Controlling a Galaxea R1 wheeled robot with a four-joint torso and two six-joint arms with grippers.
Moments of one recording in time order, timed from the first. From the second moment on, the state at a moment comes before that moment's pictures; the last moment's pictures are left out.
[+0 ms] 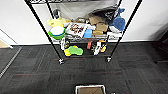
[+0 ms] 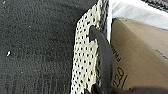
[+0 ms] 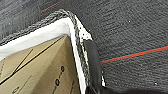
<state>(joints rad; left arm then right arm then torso) 0.82 2.96 -2.61 -0.23 0.09 -0.01 -0.84 2.87 -2.51 0.34 0.07 -0.11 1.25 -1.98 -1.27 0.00</state>
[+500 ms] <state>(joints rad) 0.84 2.96 -2.61 -0.23 0.12 -0.01 -0.85 2.86 -2.50 0.34 0.05 -0.10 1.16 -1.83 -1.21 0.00</state>
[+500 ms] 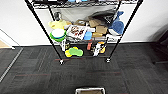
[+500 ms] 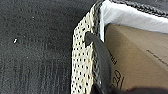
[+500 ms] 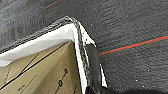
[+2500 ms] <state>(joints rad) 0.62 2.46 -1.90 -0.46 0.23 -0.02 -0.71 2.52 -1.87 0.34 0.03 0.07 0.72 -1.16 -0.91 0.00</state>
